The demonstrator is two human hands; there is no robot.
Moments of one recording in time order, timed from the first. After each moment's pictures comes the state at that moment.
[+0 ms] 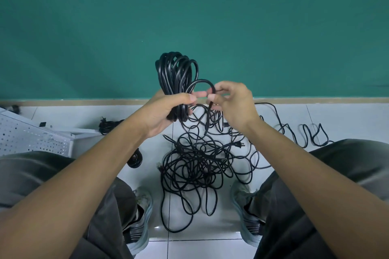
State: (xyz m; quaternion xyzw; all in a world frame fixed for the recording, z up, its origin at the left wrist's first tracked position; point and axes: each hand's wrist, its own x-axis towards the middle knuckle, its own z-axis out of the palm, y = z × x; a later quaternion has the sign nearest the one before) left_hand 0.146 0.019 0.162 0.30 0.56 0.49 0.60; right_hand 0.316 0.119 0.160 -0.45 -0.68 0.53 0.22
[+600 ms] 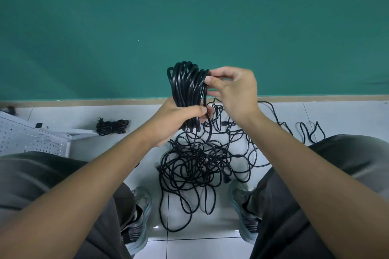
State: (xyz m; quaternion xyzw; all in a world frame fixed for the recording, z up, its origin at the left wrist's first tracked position) left_hand 0.179 0.014 0.161 0.35 0.57 0.49 0.56; right_hand 0.304 0.120 0.179 -0.42 -0.58 0.60 0.35
